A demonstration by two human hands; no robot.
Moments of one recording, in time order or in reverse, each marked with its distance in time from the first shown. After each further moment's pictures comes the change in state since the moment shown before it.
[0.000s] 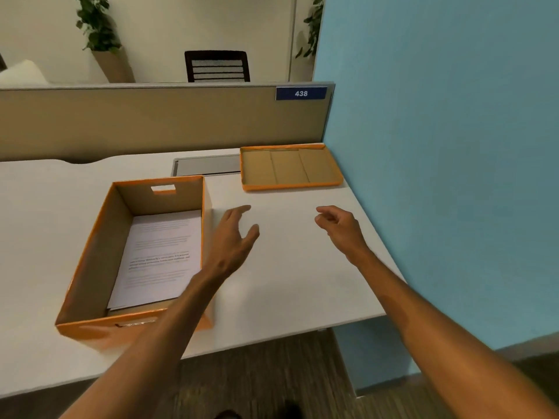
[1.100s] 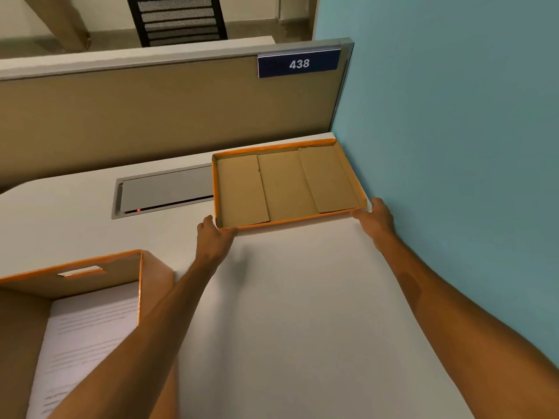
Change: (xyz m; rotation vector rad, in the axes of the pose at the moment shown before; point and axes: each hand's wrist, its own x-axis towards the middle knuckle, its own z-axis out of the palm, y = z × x) left_hand 0.314 -0.136 0.116 -0.035 -0.098 -0.601; right_hand 0.339 0.116 -0.016 -0.197 0.228 0.458
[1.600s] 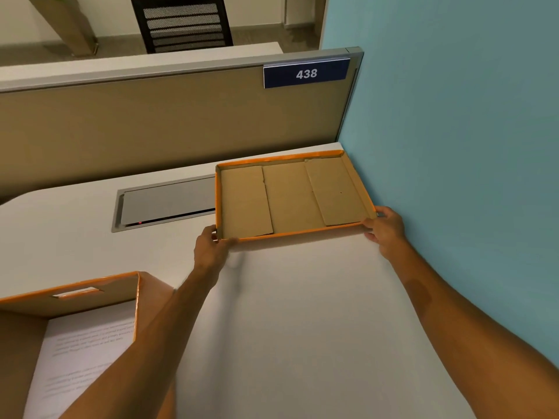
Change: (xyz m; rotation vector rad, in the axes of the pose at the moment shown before) left_hand 0.025 0.000 -0.001 -0.276 0.001 -0.076; right_hand 0.032 -0.007 0.007 0.453 -0.049 0.144
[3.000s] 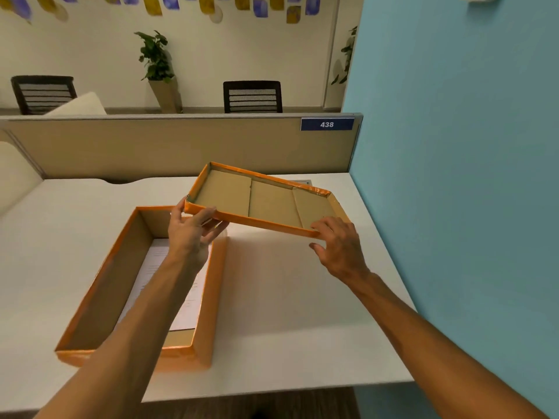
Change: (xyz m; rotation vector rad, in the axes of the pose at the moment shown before) left_hand -0.302 -0.006 -0.155 -0.940 0.076 0.190; right_hand -0.321 0.038 -0.050 -0.839 -0.080 -1.389
